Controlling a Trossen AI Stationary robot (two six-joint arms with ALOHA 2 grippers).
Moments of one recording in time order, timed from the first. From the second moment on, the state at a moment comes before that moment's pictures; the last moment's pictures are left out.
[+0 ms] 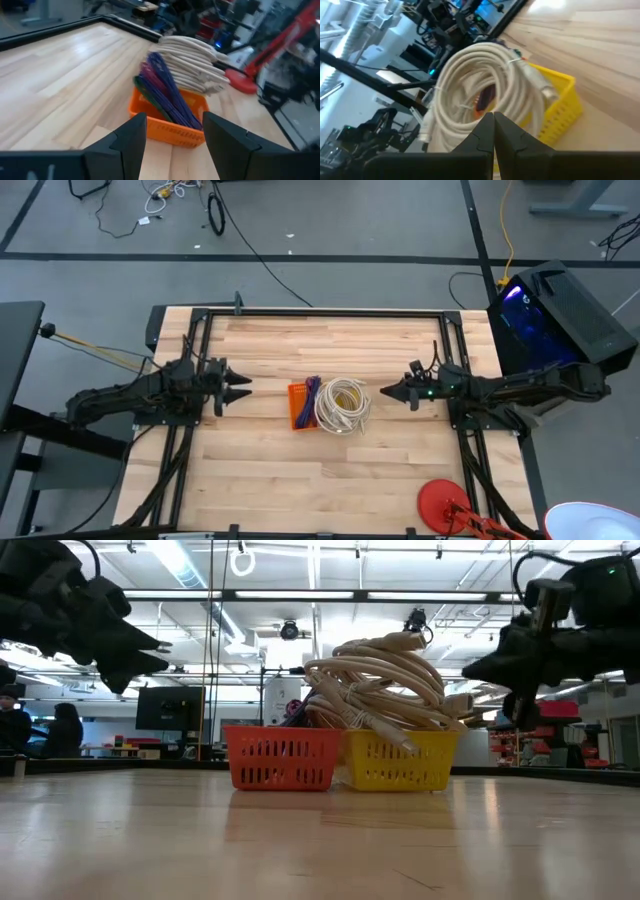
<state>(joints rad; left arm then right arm) 0.22 0.08 0.08 -0.19 0.12 -0.33 -0.15 0.84 0.02 0.68 -0.15 0.85</state>
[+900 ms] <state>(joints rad) 0.08 0.08 0.07 -0.17 -0.06 -0.35 0.13 0.86 0.02 0.66 0.34 0.32</state>
